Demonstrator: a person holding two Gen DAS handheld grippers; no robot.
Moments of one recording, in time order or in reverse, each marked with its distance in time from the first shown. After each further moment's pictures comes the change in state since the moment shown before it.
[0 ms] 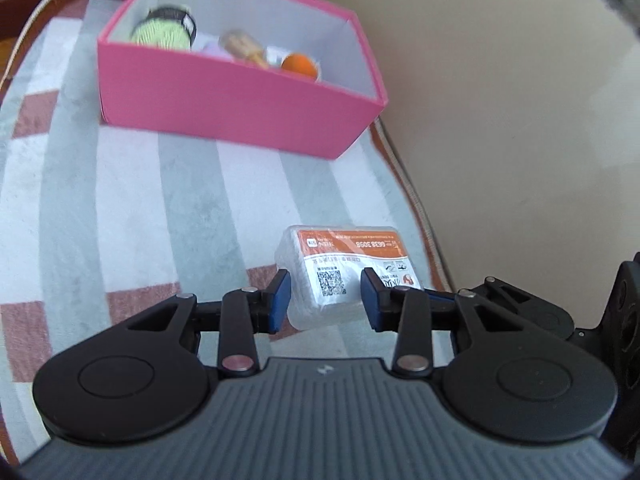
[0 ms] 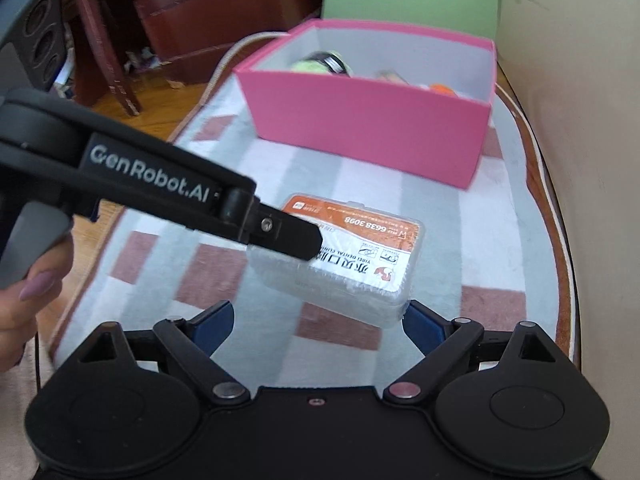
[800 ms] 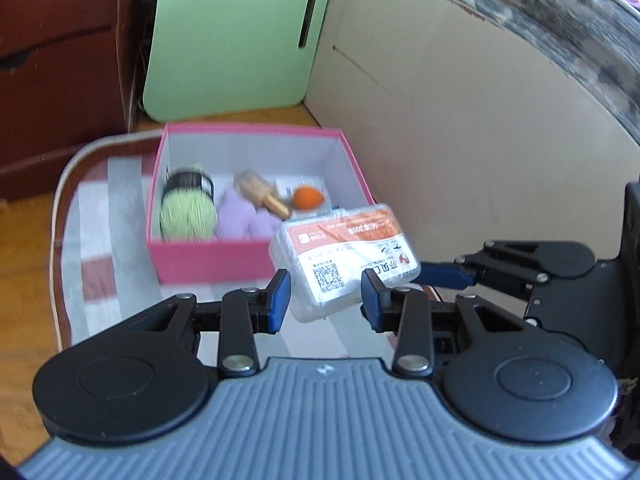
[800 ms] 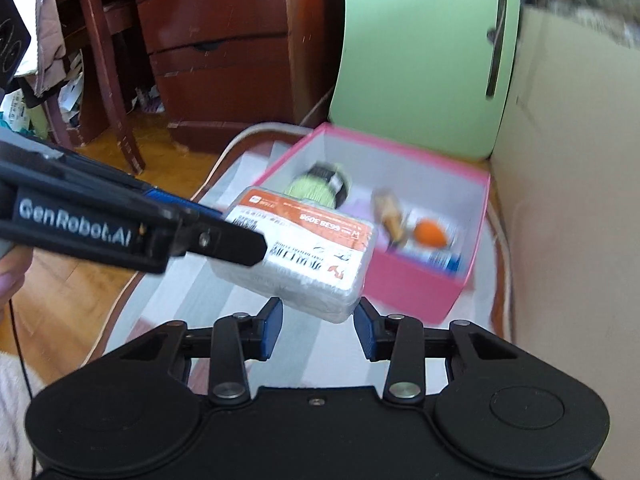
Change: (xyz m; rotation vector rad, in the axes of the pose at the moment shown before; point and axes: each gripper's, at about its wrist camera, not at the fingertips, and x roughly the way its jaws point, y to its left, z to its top) left arm -0.080 -0.030 0.104 0.212 -0.154 0.121; right arm -0.053 0.016 0.112 -0.108 -0.129 -0.083
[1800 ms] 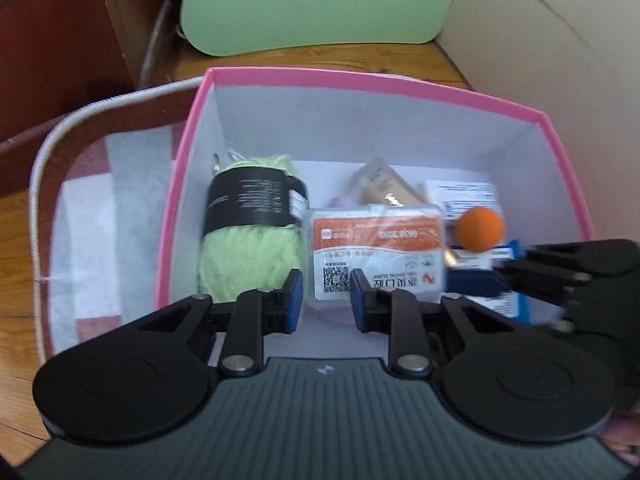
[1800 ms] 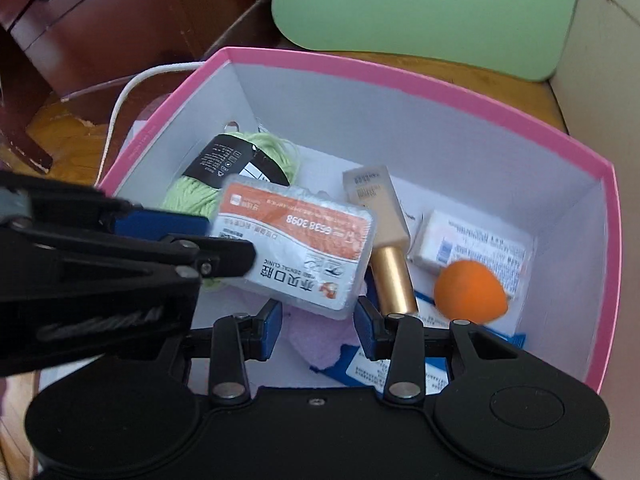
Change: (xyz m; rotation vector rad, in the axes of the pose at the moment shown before) left arm 0.218 0.108 0.063 -0.081 0.216 0.246; right arm 0.256 -0.085 0.078 0.140 0.314 0.089
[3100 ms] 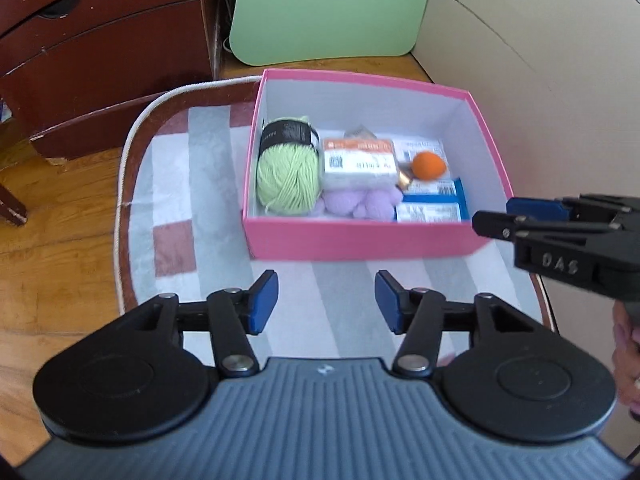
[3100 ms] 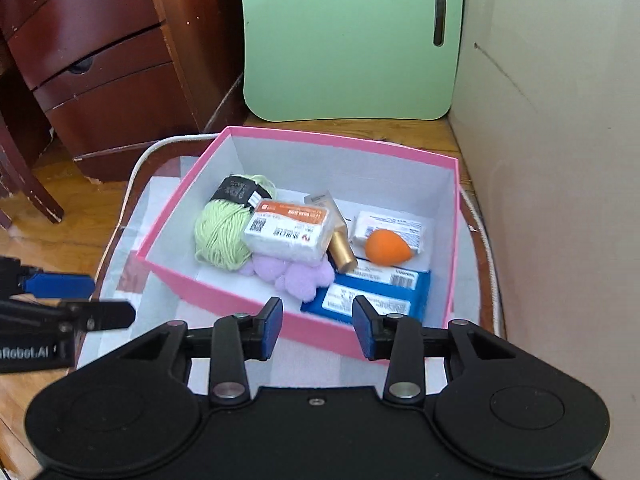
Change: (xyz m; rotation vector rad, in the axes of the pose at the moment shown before) left arm -0.161 0.001 -0.093 -0.003 -0.031 0.003; right arm -0.142 0.030 -0.078 0.102 -0.208 -0.150
